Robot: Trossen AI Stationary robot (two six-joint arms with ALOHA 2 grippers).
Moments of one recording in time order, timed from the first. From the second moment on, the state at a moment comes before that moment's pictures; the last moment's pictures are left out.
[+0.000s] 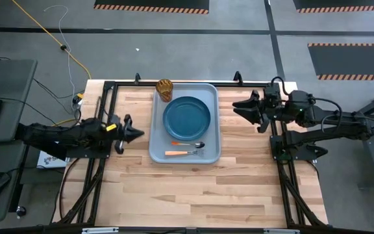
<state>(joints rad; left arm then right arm) -0.01 0.15 0.01 0.26 -0.04 -0.36 -0.07 0.74 0.82 0.06 0.00 0.49</state>
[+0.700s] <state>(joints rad) -0.01 0.15 0.01 0.07 -0.08 -0.34 -0.07 0.66 0.82 -0.06 -0.04 0.43</state>
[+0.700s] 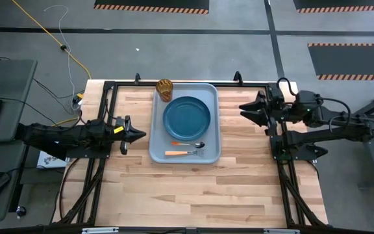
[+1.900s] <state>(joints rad) -0.01 0.15 0.01 0.06 -0.08 -0.34 0.02 0.03 0.01 0.45 0.03 0.60</state>
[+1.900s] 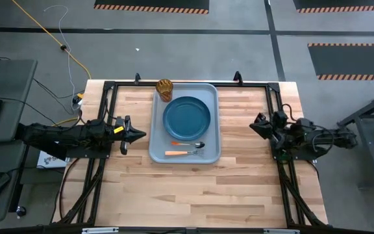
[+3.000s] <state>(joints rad) -0.01 0.15 0.01 0.06 -0.08 -0.34 0.15 0.03 0.02 0.00 -0.03 0.36</state>
